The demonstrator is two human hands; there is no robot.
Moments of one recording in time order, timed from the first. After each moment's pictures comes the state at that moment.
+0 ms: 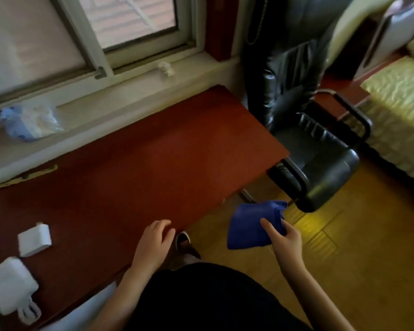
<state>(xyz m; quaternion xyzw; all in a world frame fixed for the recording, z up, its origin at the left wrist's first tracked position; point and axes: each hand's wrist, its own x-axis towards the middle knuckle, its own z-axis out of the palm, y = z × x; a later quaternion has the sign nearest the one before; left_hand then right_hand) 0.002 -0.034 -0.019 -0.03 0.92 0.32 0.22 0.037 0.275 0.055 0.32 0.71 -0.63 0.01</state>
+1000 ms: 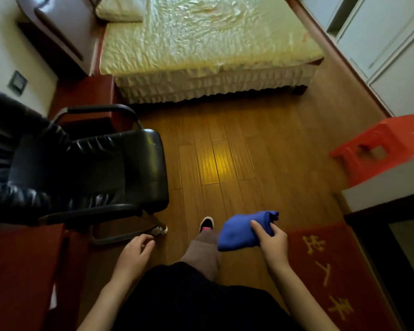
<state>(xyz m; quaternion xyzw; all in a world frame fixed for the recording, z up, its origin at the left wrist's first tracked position) -0.045 0.433 -0.038 0.37 0.84 0.18 0.37 0.258 0.573 0.002 0.65 0.39 -0.56 -0.34</state>
